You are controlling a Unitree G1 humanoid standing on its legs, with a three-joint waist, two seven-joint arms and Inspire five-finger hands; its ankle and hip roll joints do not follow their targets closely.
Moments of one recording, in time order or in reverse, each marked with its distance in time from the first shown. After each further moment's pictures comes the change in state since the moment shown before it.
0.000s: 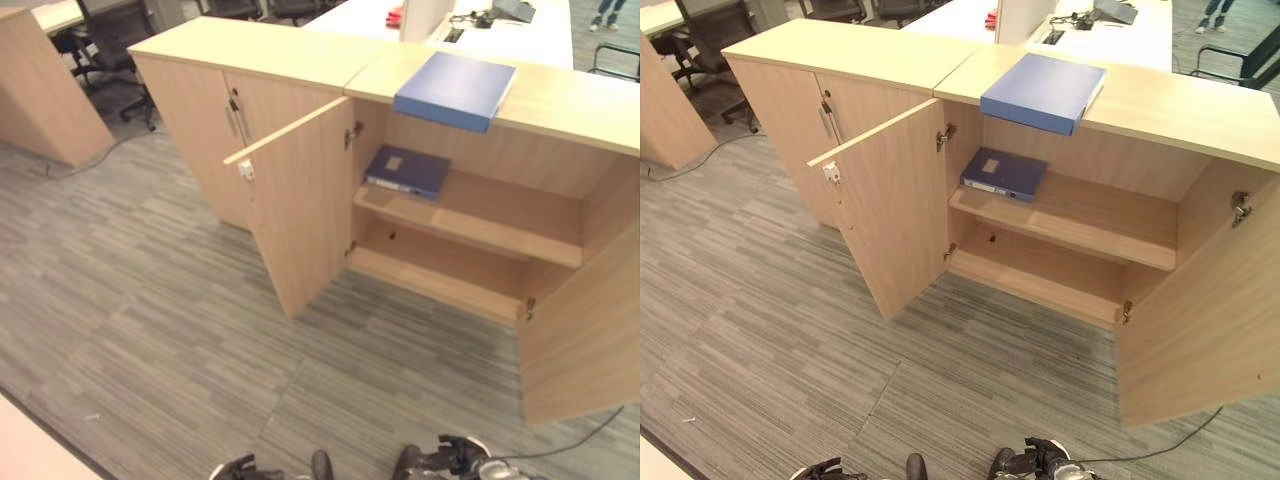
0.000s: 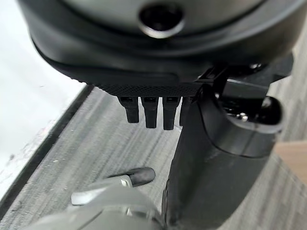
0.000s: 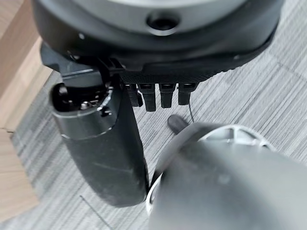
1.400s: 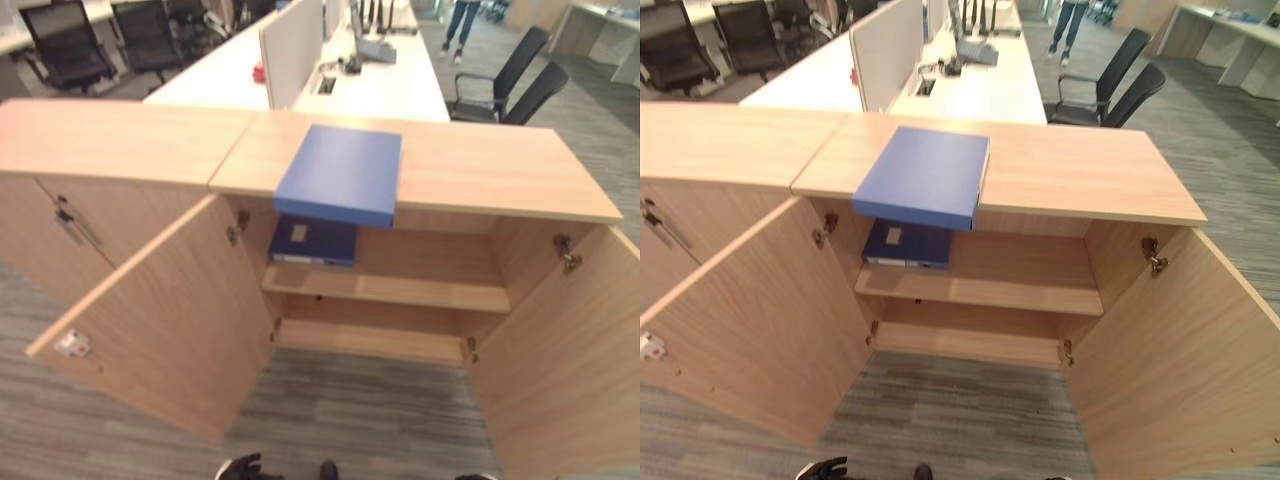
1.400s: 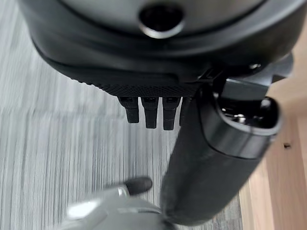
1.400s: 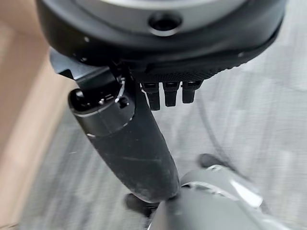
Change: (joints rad) left arm 0.046 -0.010 -0.125 -0.034 0.064 -0.017 0.017; right arm 0.078 -0.008 0.051 0.063 -0.069 0.007 -0.034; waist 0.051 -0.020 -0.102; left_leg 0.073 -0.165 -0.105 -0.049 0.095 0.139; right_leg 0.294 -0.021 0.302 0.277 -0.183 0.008
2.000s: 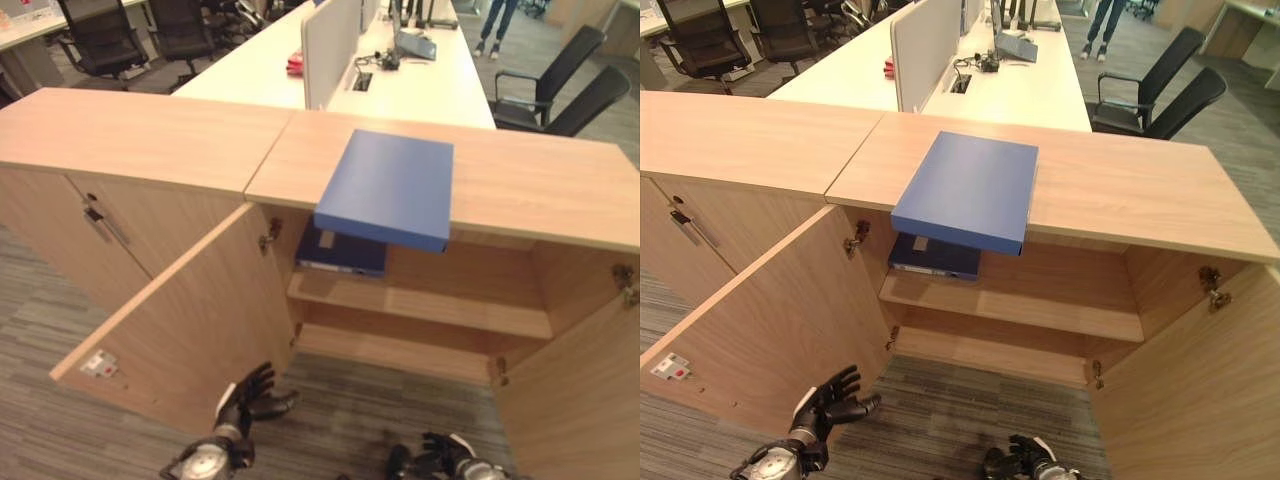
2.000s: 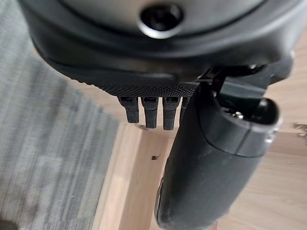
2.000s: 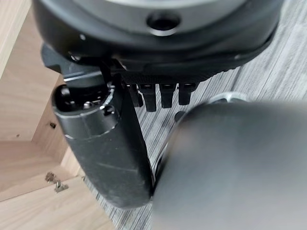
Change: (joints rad) left arm 0.207 0.107 0.122 -0.855 -0.253 0.025 -0.040; right arm -0.015 0.061 -0.018 -0.184 -0.001 0.001 0.029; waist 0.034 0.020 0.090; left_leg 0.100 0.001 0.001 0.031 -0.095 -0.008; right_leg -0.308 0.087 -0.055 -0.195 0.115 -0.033
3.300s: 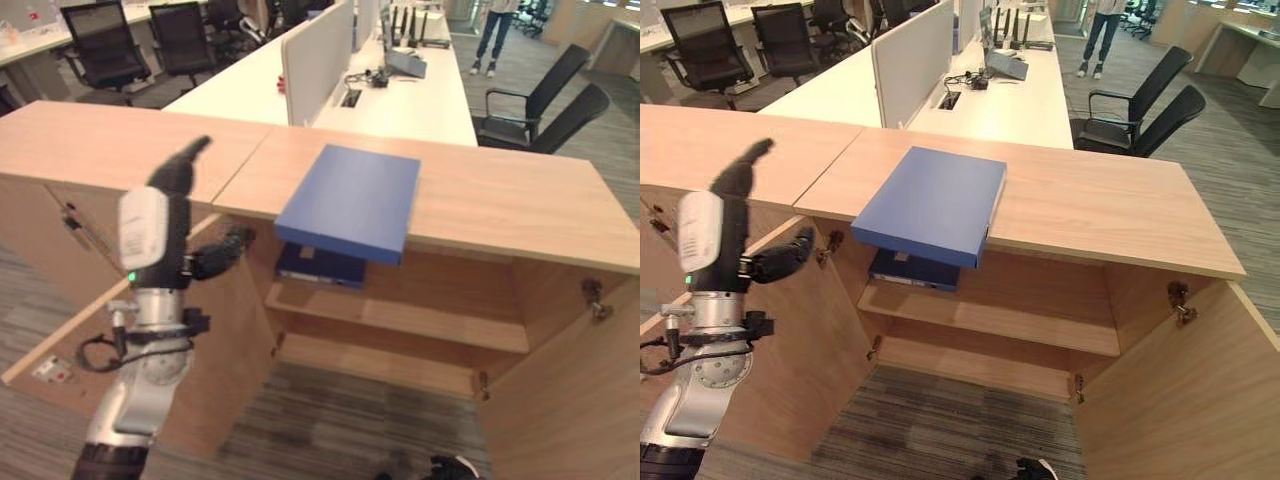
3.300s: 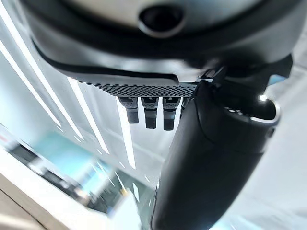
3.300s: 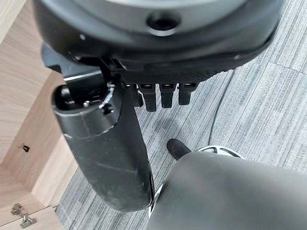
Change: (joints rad) left arm -0.263 0.311 0.132 -0.619 0.885 -0.094 0.386; right arm 0.002 0.030 0.027 0.151 -0.040 -0.021 -0.093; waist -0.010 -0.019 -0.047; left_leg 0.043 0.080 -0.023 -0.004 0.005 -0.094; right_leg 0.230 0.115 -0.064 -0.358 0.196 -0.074
